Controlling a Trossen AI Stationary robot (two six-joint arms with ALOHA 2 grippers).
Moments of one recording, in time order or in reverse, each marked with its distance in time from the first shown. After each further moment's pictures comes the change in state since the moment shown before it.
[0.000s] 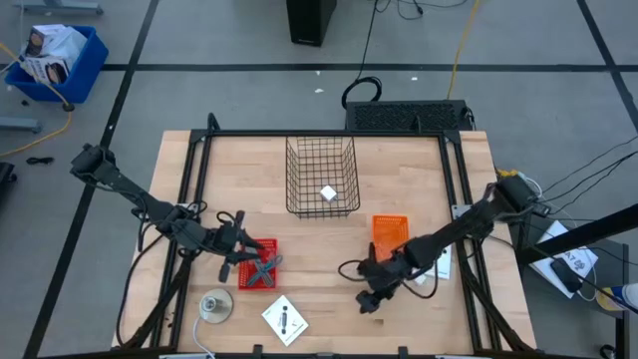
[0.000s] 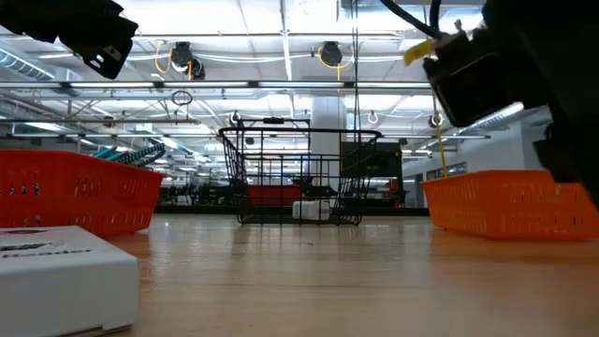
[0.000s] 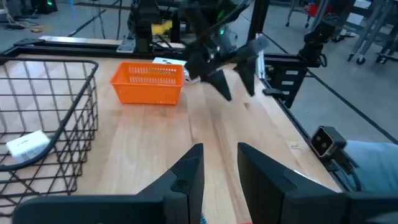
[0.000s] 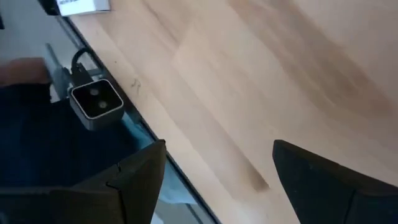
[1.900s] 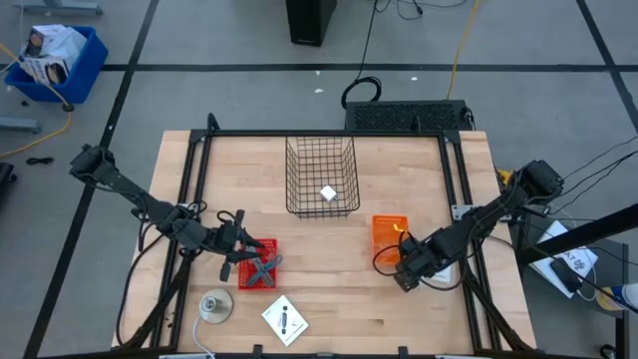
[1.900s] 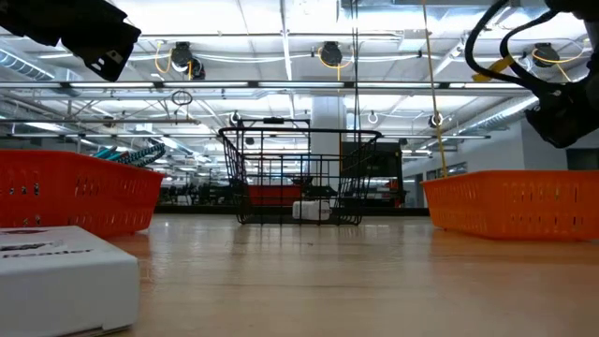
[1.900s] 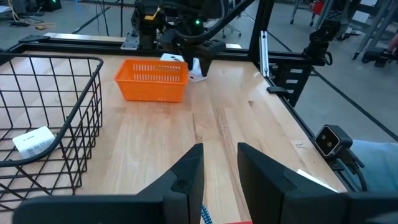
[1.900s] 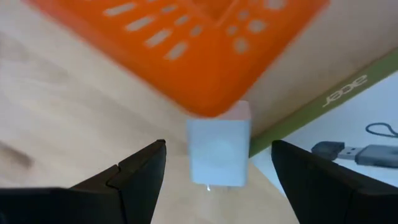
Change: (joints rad) left arm 0.009 0.000 0.000 -0.012 -0.002 -0.006; right arm 0.071 -0.247 -0.203 -0.594 0.102 0.117
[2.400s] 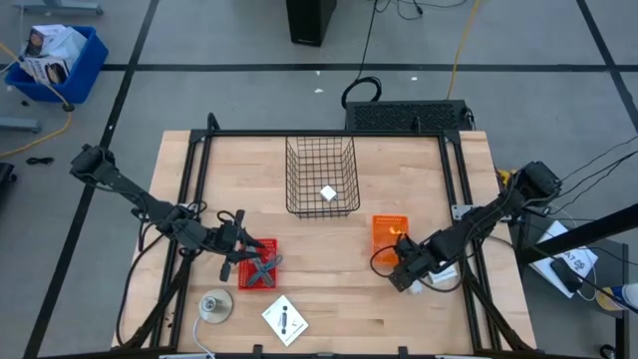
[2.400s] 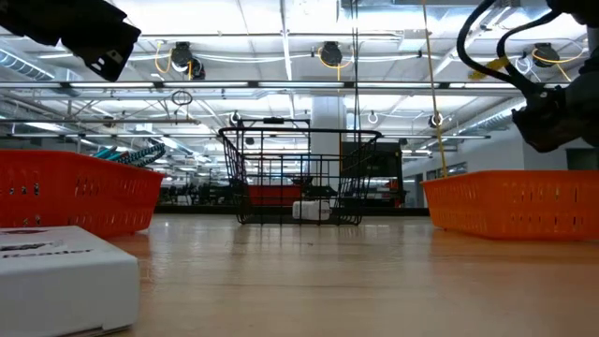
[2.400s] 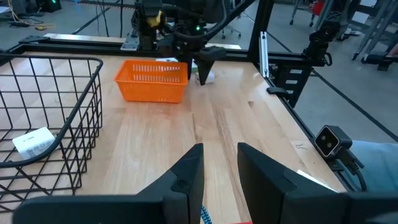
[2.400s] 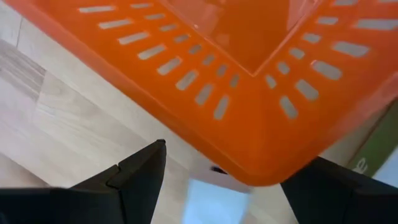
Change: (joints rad) left arm 0.000 0.000 0.000 0.001 0.000 0.001; right arm 0.000 0.005 -0.005 0.089 0.117 -0.016
